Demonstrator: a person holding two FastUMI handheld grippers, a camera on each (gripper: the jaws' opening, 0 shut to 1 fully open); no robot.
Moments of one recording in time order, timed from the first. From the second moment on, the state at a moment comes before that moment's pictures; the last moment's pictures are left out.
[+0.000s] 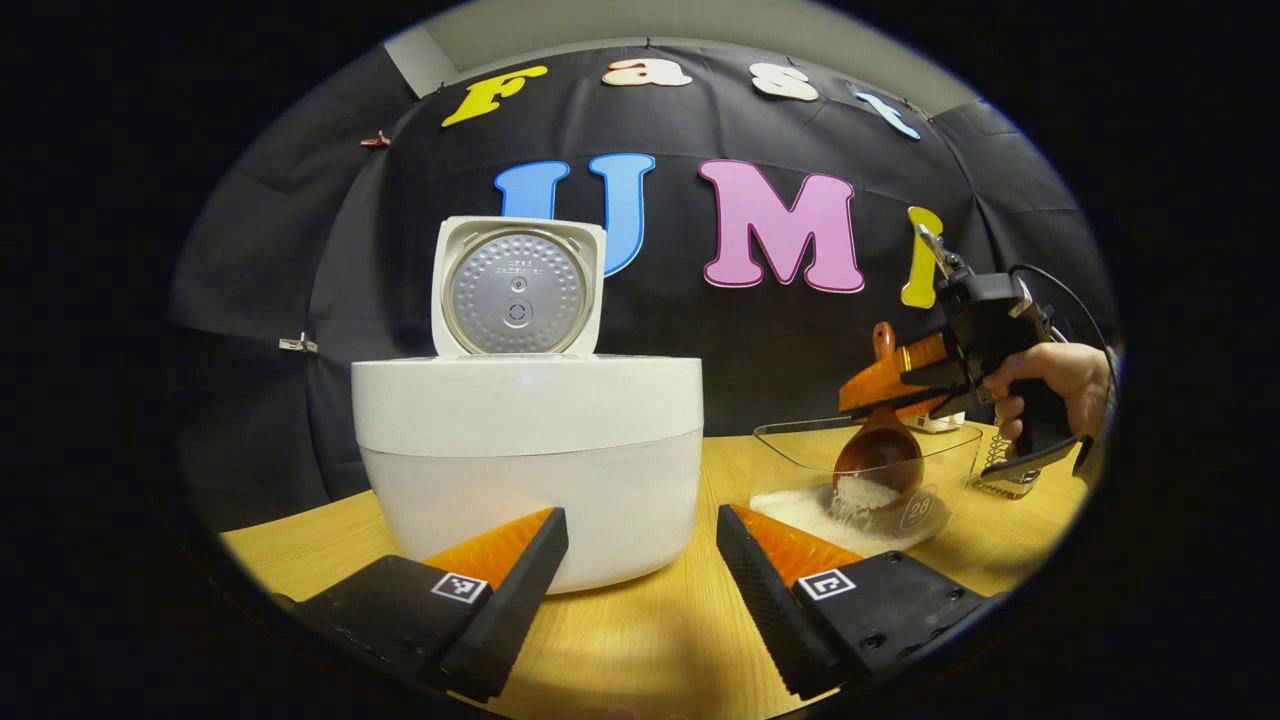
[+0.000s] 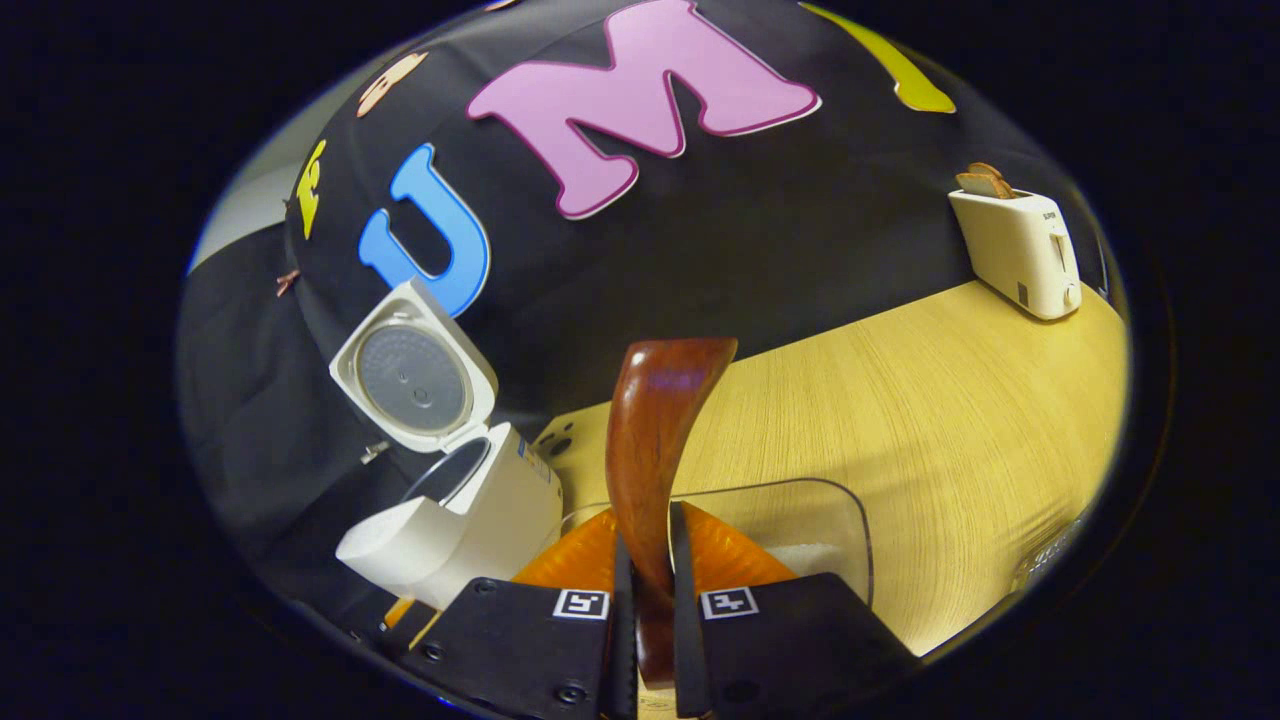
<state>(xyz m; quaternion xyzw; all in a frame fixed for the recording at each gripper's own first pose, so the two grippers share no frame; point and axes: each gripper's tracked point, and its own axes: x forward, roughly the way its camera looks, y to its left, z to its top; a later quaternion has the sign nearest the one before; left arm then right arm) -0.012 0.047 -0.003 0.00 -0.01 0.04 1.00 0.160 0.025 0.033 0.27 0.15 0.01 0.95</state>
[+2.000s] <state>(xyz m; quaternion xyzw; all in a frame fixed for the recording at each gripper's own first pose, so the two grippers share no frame) -0.027 0.041 -0.003 0.00 -0.01 -0.01 1.00 0.335 0.232 0.195 0.32 0.05 0.07 0.94</state>
